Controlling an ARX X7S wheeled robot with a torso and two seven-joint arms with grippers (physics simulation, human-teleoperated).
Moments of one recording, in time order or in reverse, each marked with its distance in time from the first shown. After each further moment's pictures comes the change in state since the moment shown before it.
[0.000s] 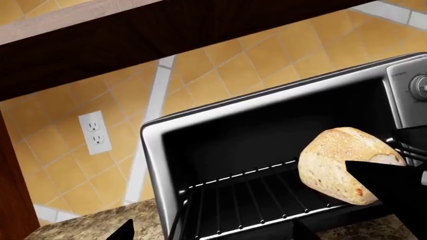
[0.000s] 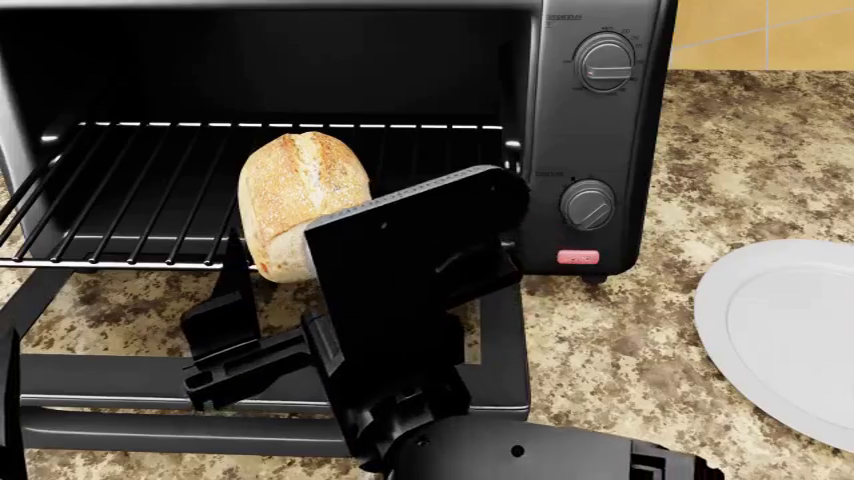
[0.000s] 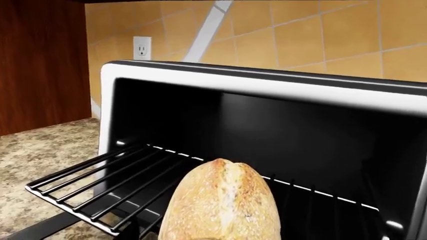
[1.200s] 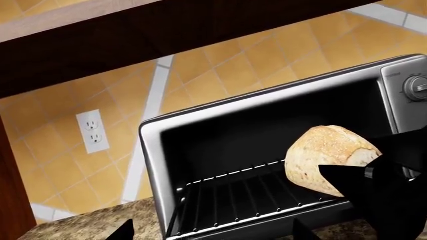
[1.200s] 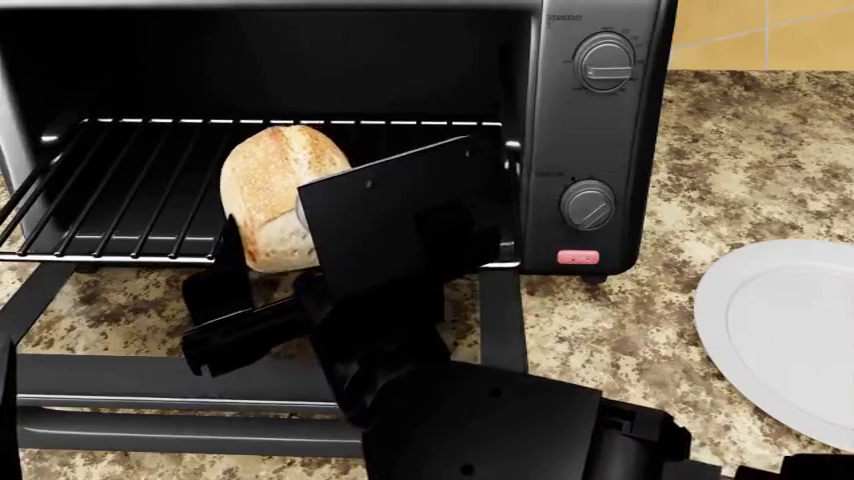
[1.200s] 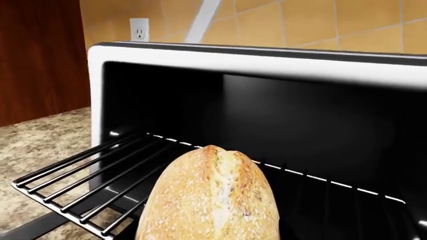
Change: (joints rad) left arm 0.021 -0.016 0.024 0.010 0.038 0.029 -0.003; right arm -0.002 -0.075 0.025 0.162 0.090 0.021 -0.112
